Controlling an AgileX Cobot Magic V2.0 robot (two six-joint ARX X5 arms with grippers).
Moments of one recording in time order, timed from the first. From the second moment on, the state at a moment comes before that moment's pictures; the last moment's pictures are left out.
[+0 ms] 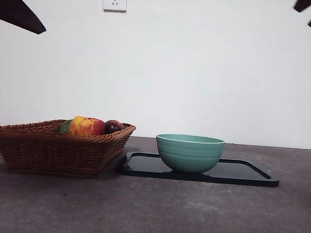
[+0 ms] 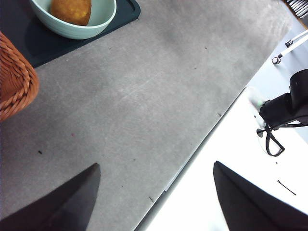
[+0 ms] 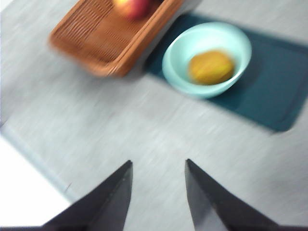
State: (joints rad) left arm -0.55 0.89 0.88 -0.77 0.53 -0.08; right arm 0.45 0.76 0.89 -0.85 -0.34 0.11
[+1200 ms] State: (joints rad) left arm -0.55 0.89 0.88 -0.77 0.53 -0.08; right arm 0.46 0.57 0.76 -0.85 -0.42 0.11
